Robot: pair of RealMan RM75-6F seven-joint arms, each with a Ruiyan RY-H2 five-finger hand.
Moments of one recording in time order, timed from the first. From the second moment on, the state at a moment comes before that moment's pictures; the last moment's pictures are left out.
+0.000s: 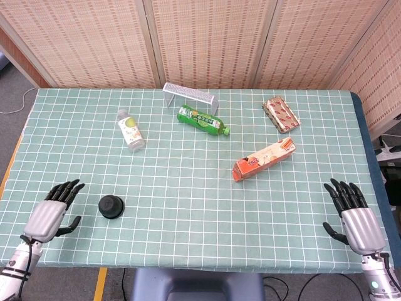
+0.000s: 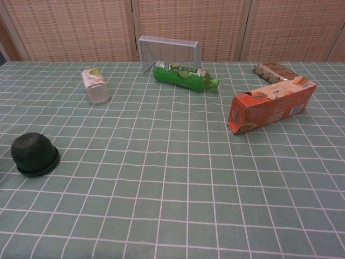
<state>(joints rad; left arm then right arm) -0.29 -1.07 -0.05 -1.71 1.48 1.14 0.07 0.08 -1.14 0.00 -1.60 -1.62 1.50 -0.08</state>
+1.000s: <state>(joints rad) -1.03 -1.05 0.12 -1.83 0.36 0.64 0.59 0.09 -1.12 0.00 -1.58 -1.65 1.51 0.01</state>
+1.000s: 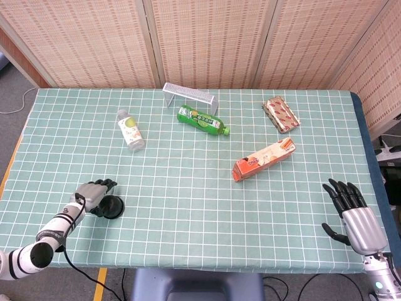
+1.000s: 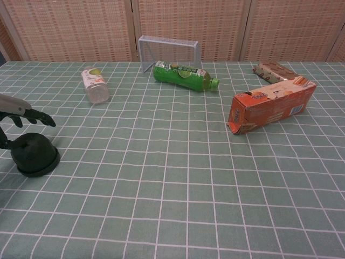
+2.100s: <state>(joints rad) -1.26 -1.06 0.30 -1.80 0.27 0.49 0.44 0.09 -1.11 -0.02 -1.58 -1.66 1.50 0.03</state>
